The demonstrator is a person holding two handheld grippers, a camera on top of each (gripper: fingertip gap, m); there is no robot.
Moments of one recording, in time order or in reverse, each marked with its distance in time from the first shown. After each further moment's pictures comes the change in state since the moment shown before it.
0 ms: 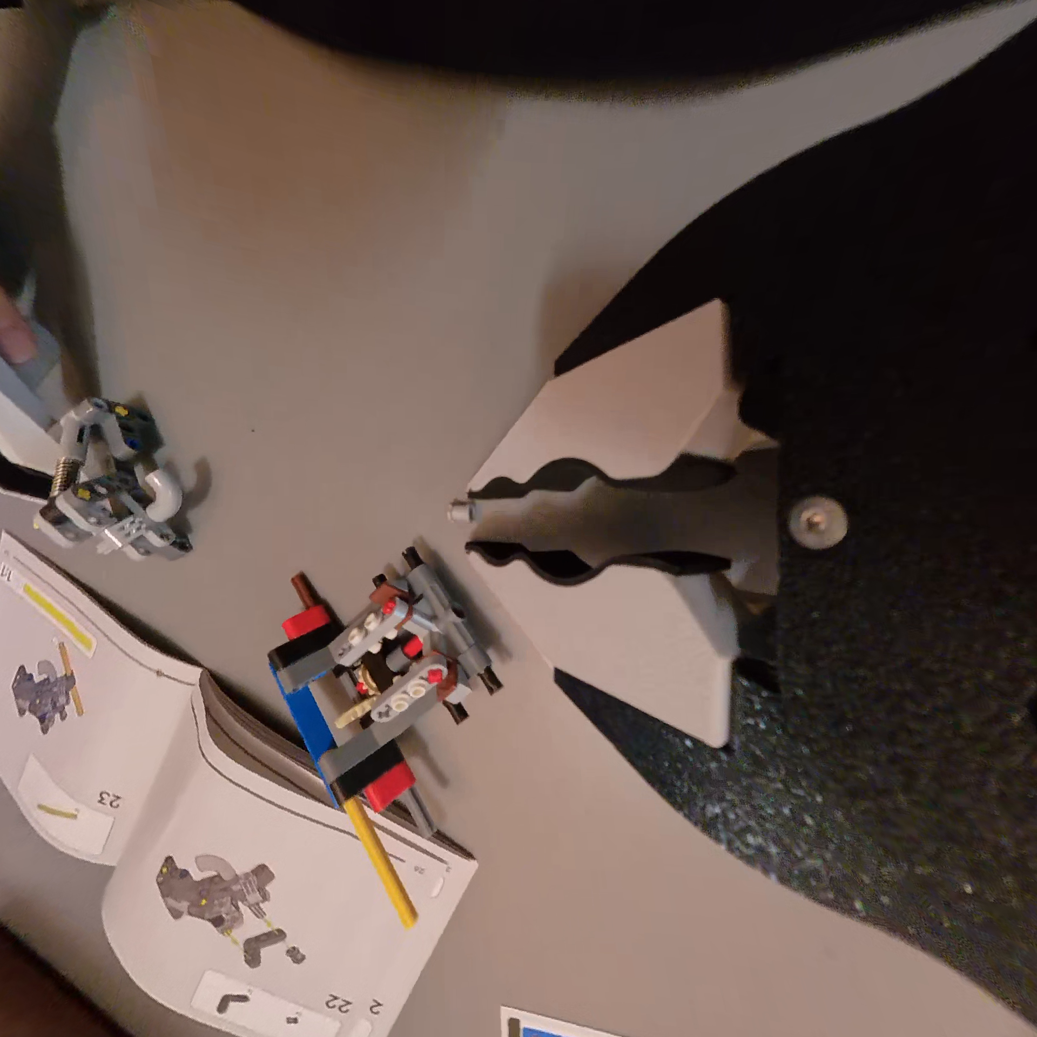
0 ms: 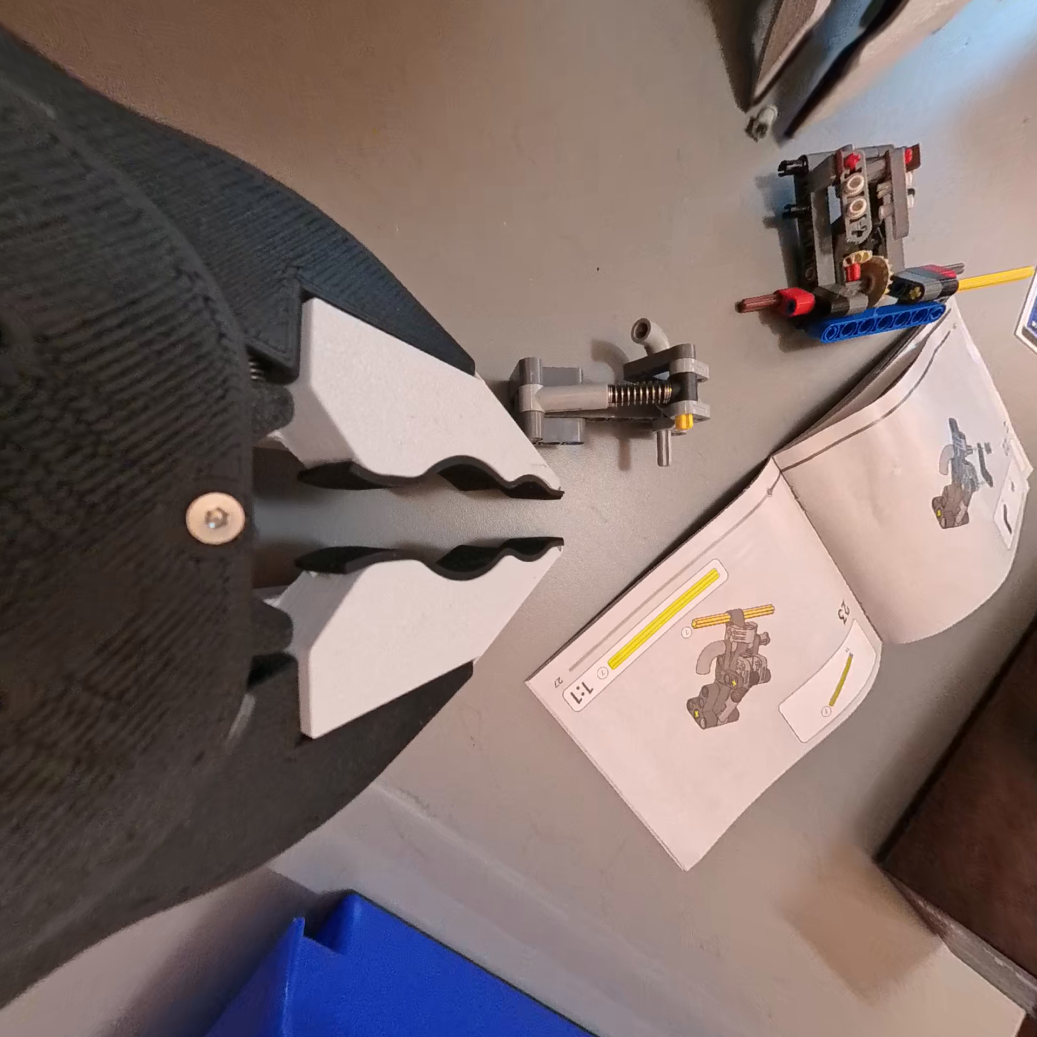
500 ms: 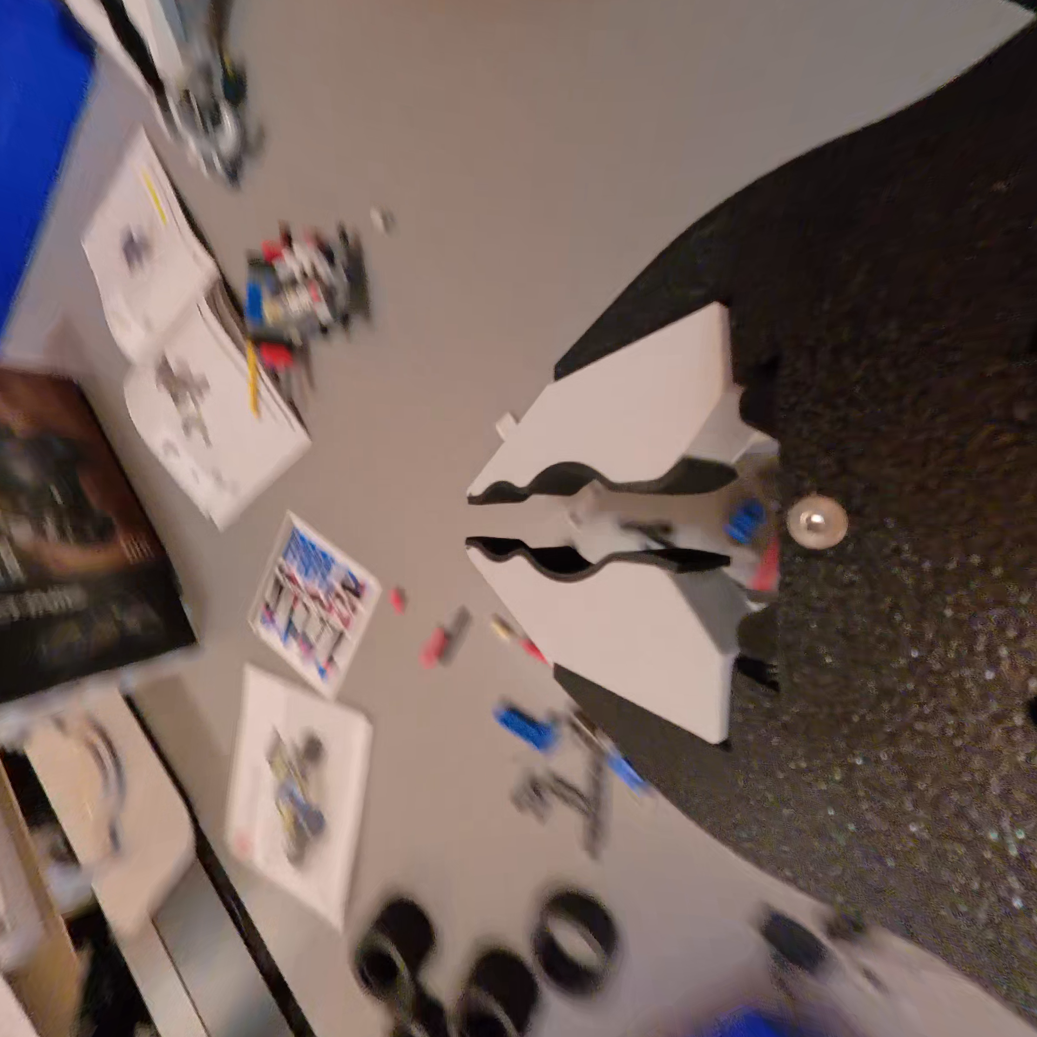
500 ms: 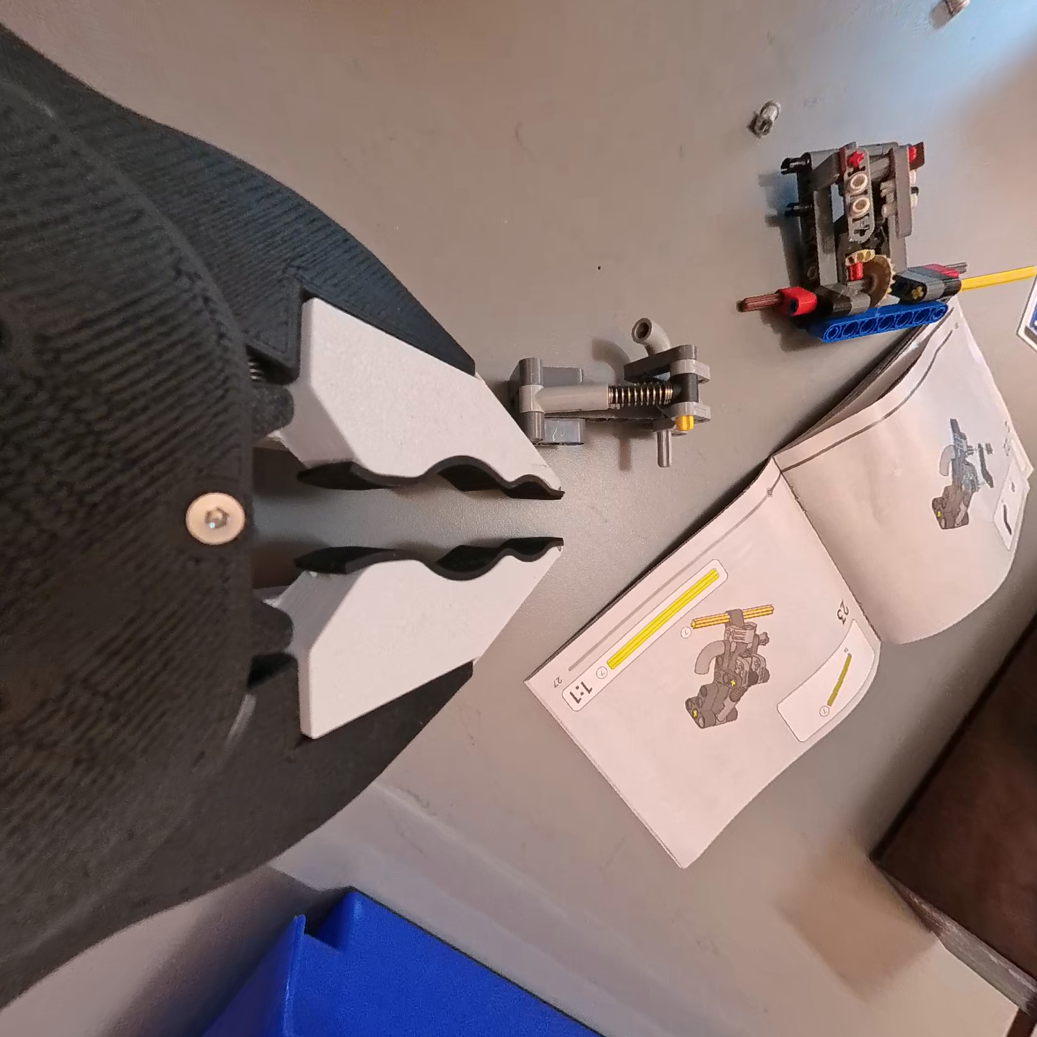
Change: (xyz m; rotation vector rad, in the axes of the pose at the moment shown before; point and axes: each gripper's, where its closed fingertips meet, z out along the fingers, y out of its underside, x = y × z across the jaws) left arm -0.097 0.064 -0.156 0.109 -0.489 -0.317; right arm 0.000 0.000 0.000 0.000 0.006 -0.007
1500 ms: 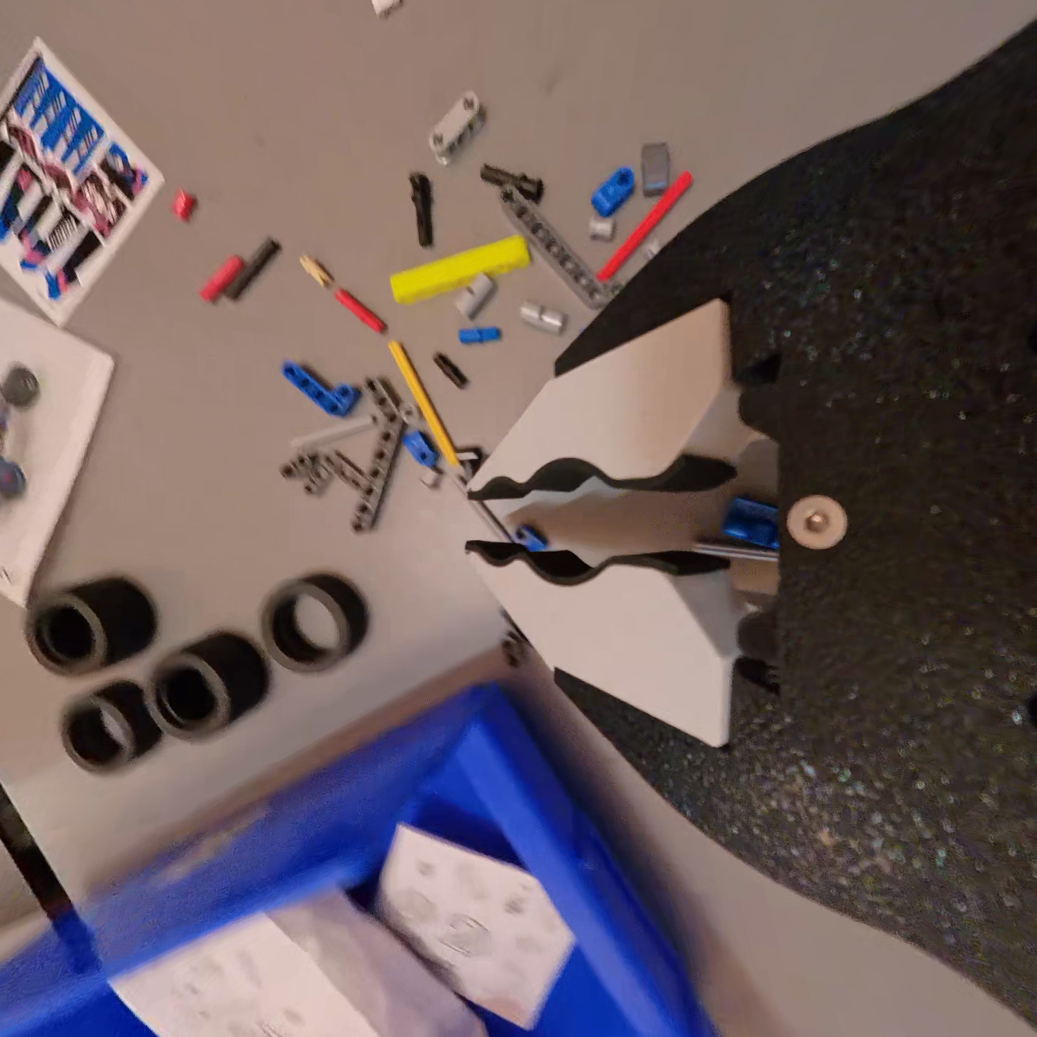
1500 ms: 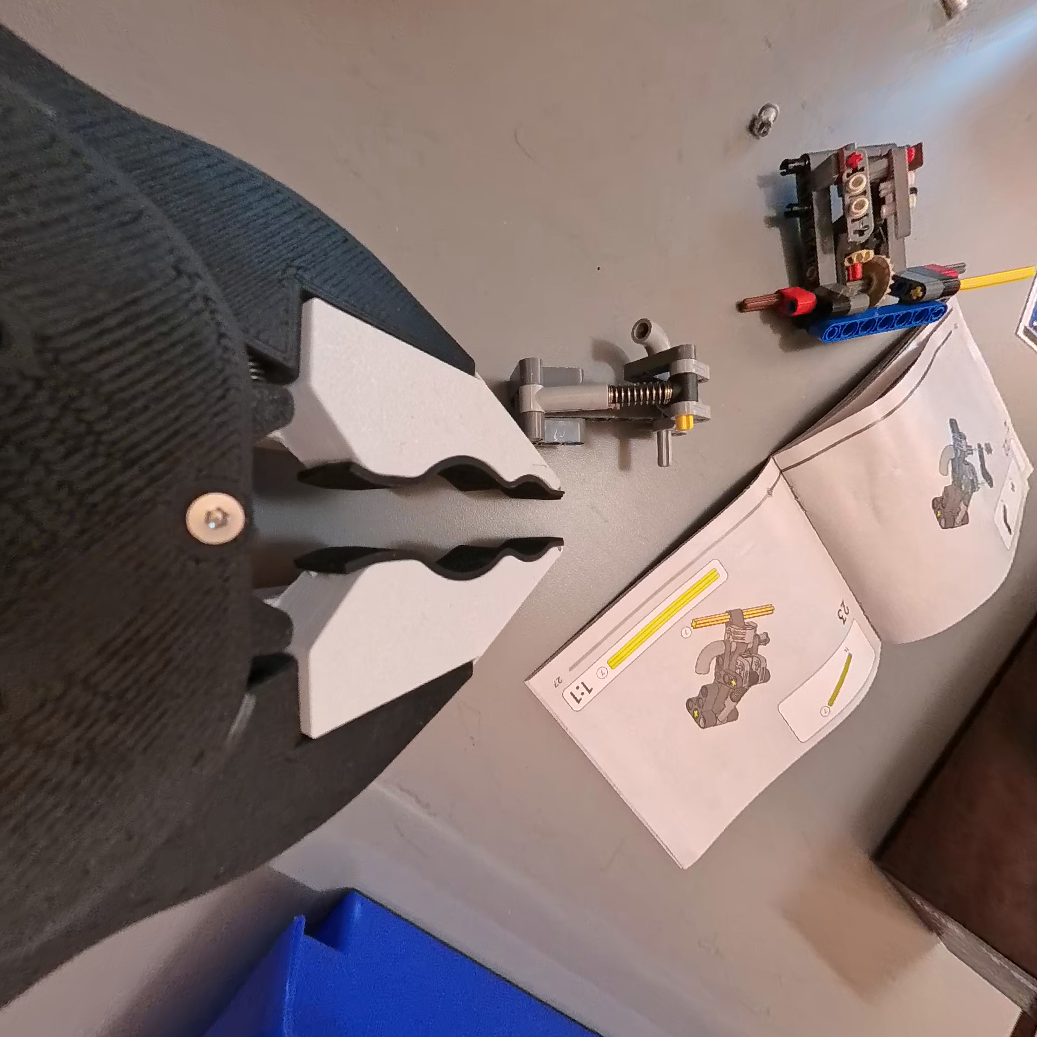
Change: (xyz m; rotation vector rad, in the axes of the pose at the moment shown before) left arm -0.118 0.067 -0.029 -0.270 -0.222 -0.122; right arm 0.000 0.000 0.000 0.000 -0.002 0.003
